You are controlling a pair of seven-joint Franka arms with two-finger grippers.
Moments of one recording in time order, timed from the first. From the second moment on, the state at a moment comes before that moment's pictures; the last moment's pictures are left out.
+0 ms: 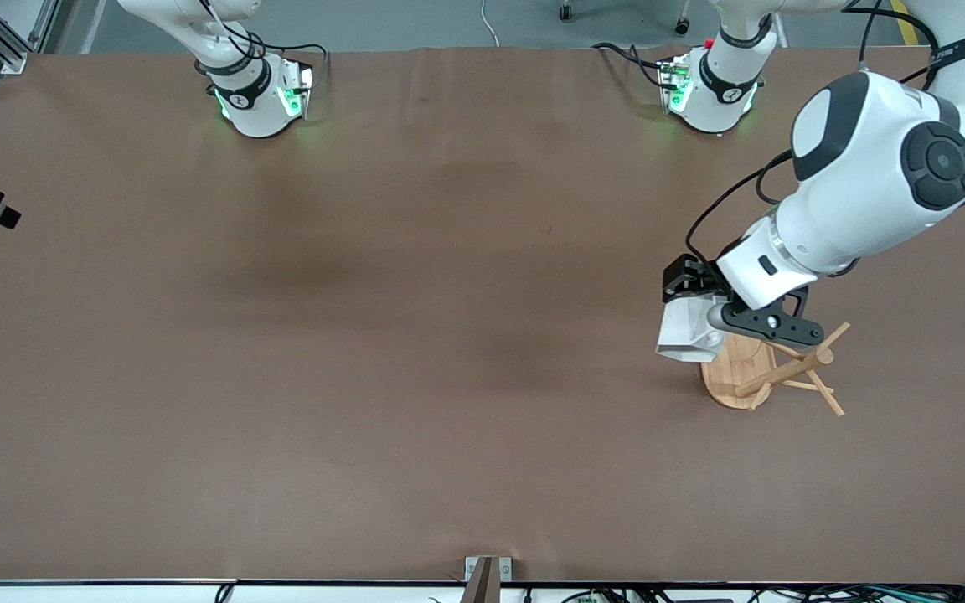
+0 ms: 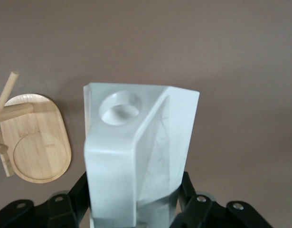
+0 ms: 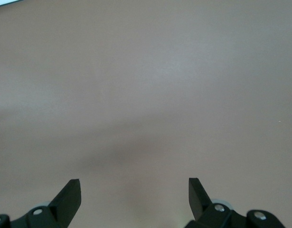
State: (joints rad) left arm -0.04 0.25 -0.27 -1.59 -0.16 1.86 -0.10; right arm -0.04 -0.01 -0.10 -1.49 0.03 1.48 0.08
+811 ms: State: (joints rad) left arm 0.00 0.22 -0.27 -1.82 -0.16 2.07 0.05; right arm -0.03 -0.01 -0.09 -1.49 0.01 1.50 0.07
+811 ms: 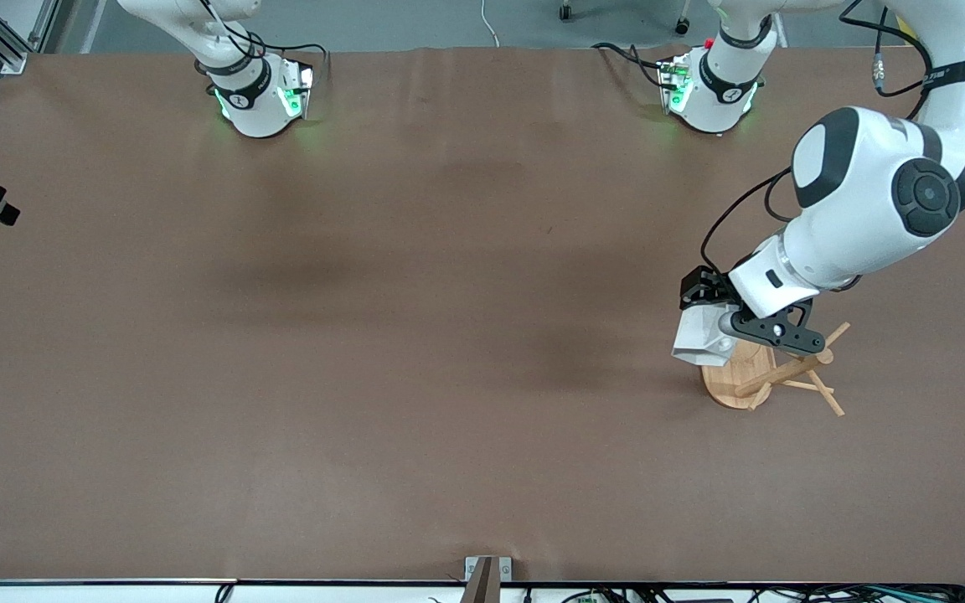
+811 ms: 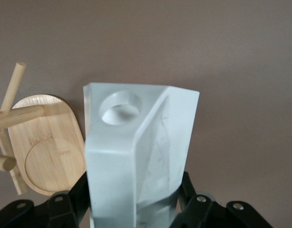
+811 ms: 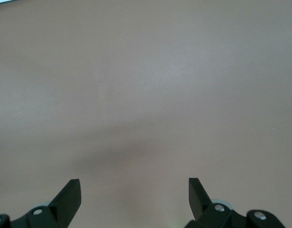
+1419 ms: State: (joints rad) left arm 0.02 0.17 -0.24 -1.92 -0.16 2.10 0.14; right arm -0.03 -0.01 -0.09 -1.50 0.01 1.50 0.07
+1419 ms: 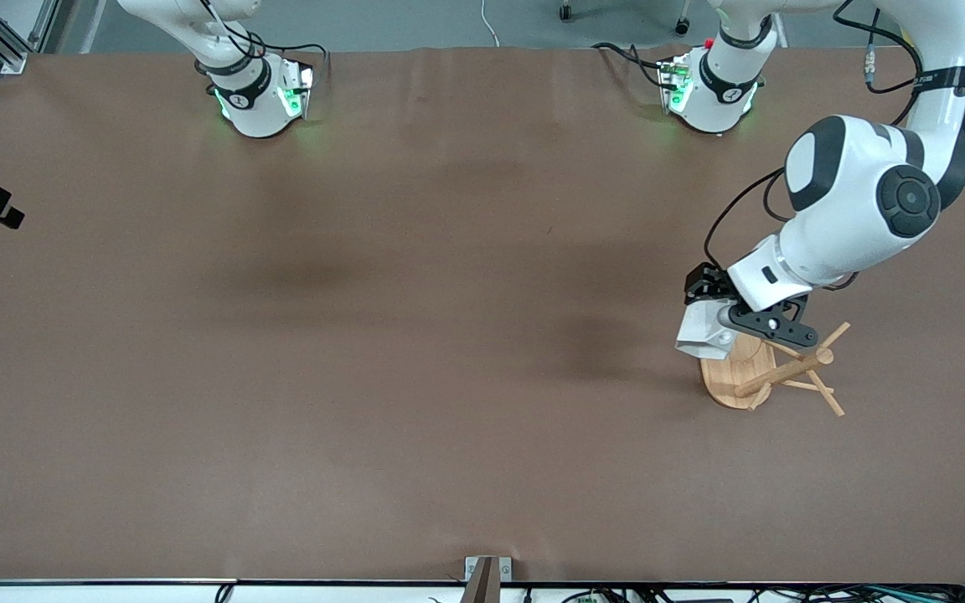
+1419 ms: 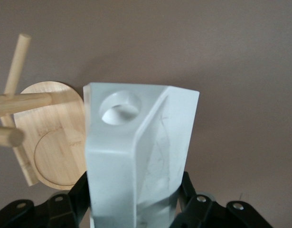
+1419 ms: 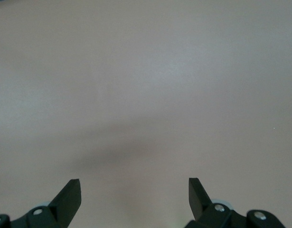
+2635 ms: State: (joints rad) left arm 0.05 0.17 -0.20 -1.94 -0.16 2.16 0.22; right arm -0.03 -0.01 -0.09 -1.50 0.01 1.50 0.07
